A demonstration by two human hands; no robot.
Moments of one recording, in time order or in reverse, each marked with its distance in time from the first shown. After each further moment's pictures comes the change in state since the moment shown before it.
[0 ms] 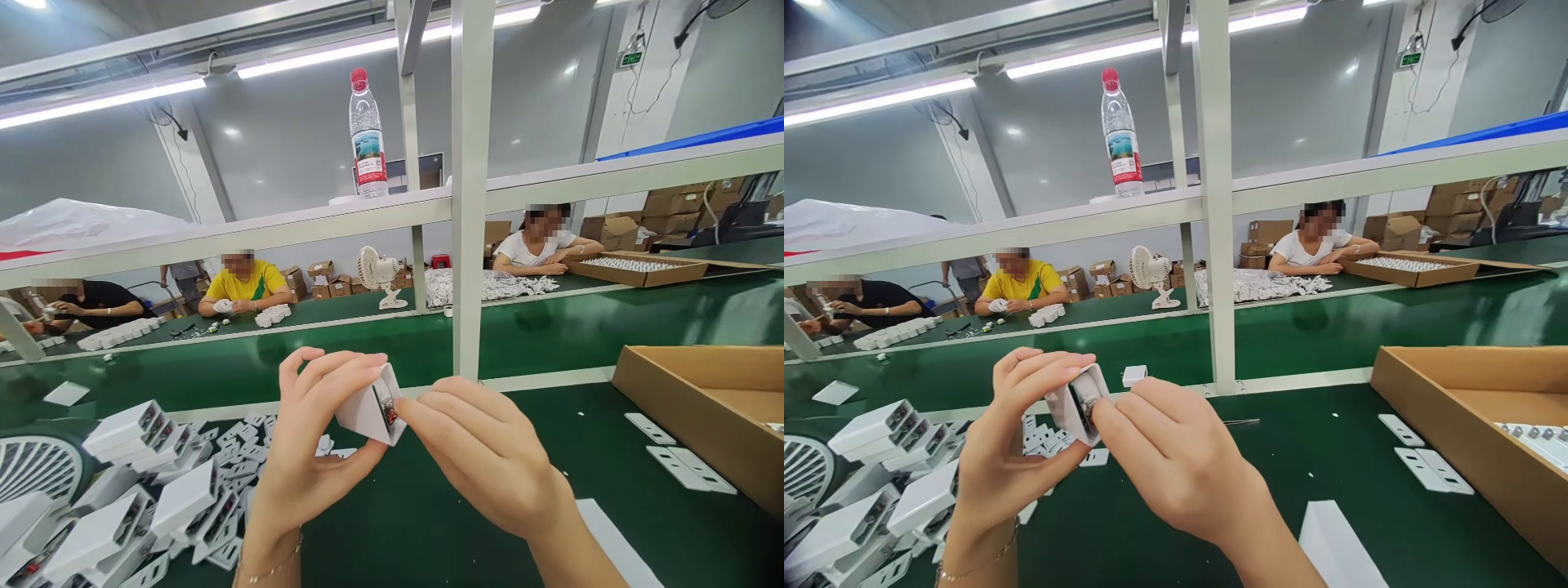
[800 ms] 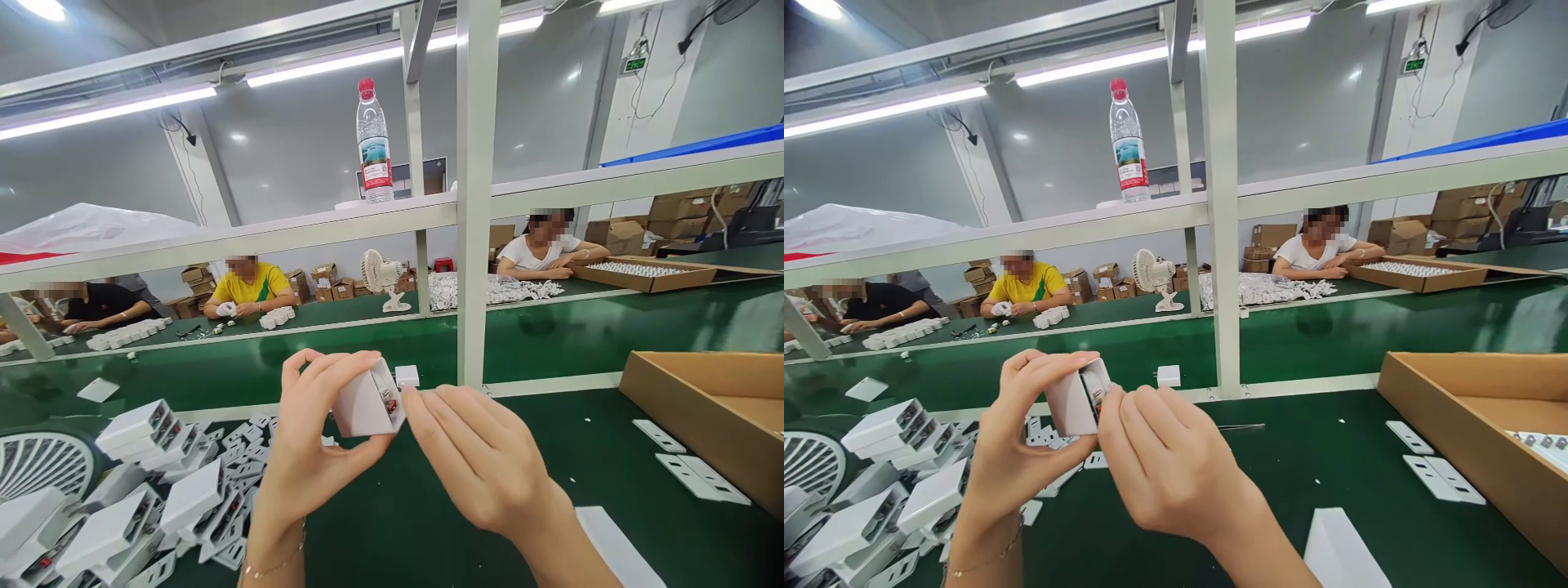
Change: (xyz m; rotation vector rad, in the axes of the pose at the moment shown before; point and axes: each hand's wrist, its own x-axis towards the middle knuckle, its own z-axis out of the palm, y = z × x) left_hand 0.001 -0.005 -0.004 0.061 0.004 -0.049; right_hand 0.003 -0.009 0.008 -0.353 0.049 -0.162
